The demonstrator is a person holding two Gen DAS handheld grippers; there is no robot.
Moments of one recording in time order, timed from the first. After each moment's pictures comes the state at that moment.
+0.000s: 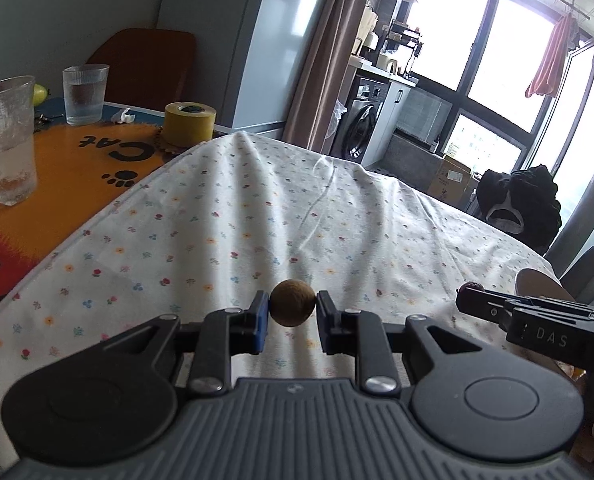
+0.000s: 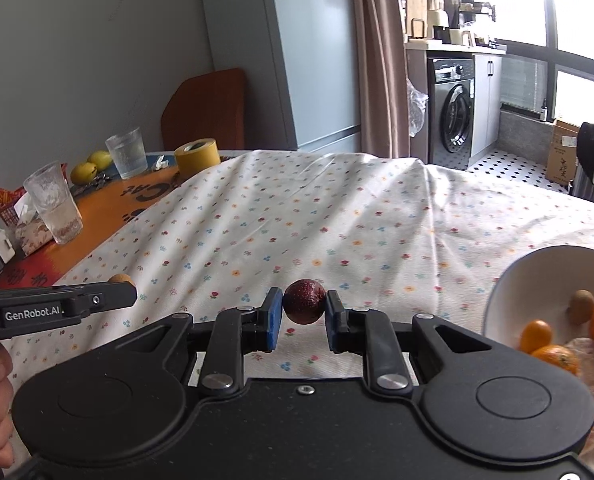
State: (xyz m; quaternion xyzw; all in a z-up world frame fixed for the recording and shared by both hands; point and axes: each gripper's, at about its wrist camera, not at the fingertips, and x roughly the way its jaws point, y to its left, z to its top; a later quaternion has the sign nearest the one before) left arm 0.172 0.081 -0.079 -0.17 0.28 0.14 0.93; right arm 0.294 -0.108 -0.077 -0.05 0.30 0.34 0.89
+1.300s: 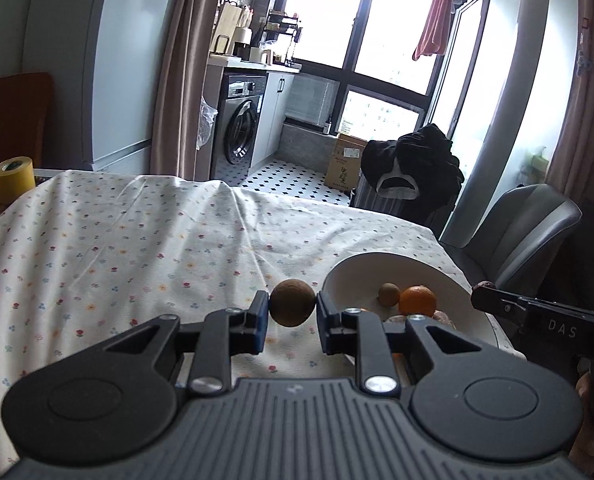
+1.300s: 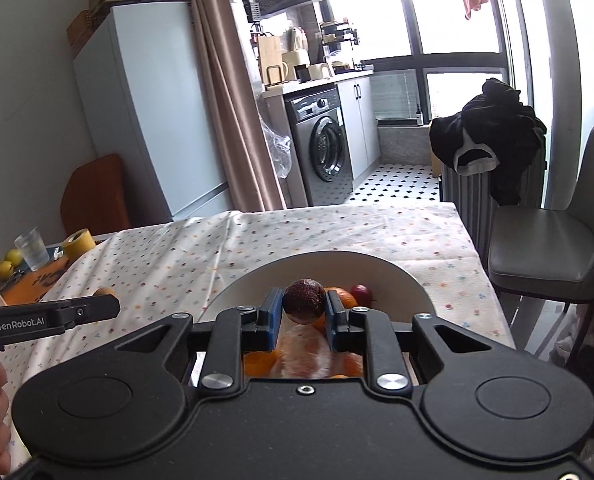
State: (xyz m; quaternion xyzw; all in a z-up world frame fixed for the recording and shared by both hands) left arm 0.241 -0.072 -0.047 -0.10 0.27 -0.01 0.96; right arm 0.304 -0.293 -0.059 0.05 0.26 0.19 0.95
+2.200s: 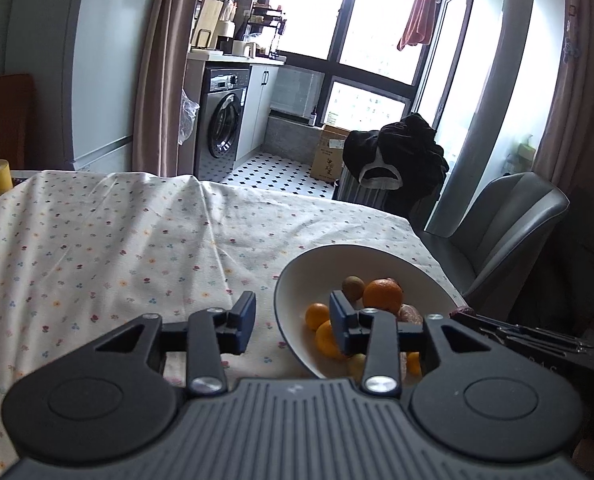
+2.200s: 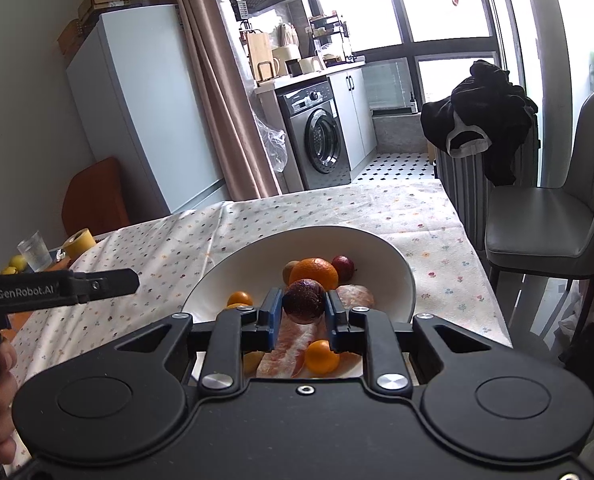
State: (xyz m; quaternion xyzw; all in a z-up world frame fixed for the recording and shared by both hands) left arm 0.246 -0.098 -0.044 -0.10 0.28 -0.02 0.95; right arm 0.290 -0.313 -0.073 0.07 0.27 0.19 0.94
